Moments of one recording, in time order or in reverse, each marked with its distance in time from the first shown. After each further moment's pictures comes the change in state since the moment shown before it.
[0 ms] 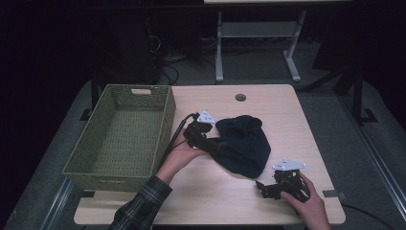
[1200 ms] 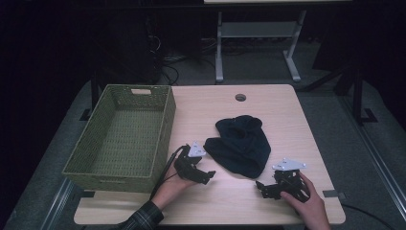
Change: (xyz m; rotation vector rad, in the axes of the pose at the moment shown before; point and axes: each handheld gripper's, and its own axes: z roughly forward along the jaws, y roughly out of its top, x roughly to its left) left arm -0.026 -0.091 0.012 0.087 0.061 -0.027; right arm 0.000 0.000 0.000 -0.003 -0.001 -0.005
